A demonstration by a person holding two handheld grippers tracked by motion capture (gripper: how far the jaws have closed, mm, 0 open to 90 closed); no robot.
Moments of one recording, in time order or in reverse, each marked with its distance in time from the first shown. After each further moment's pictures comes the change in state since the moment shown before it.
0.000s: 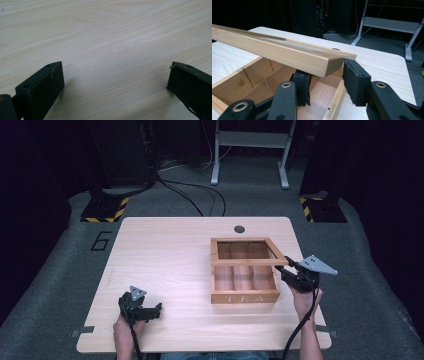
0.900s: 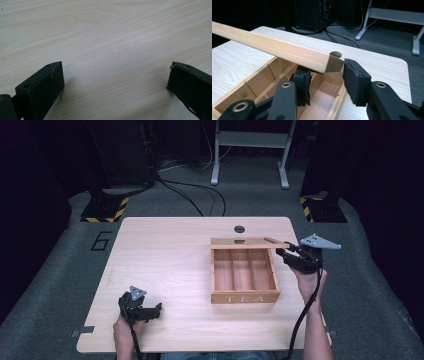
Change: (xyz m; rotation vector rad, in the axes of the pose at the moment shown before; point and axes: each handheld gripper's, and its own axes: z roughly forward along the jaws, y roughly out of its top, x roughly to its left) left arm 0.000 0.000 0.000 -0.002 -0.004 -0.007; right arm -0.017 0.055 0.013 0.087 0.040 0.015
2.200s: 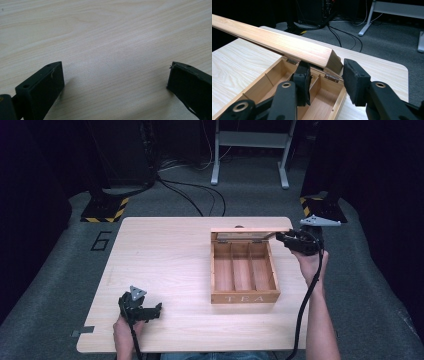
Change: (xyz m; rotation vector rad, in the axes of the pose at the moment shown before) left arm 0.000 0.000 0.000 -0.001 0.004 0.006; right arm -0.017 0.044 0.016 0.063 0.025 0.003
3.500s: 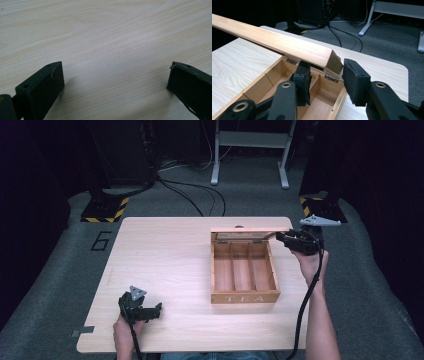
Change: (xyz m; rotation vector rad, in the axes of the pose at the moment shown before) left arm 0.000 0.000 0.000 -0.004 -0.003 -0.008; right arm 0.000 0.000 0.000 0.004 0.000 0.001
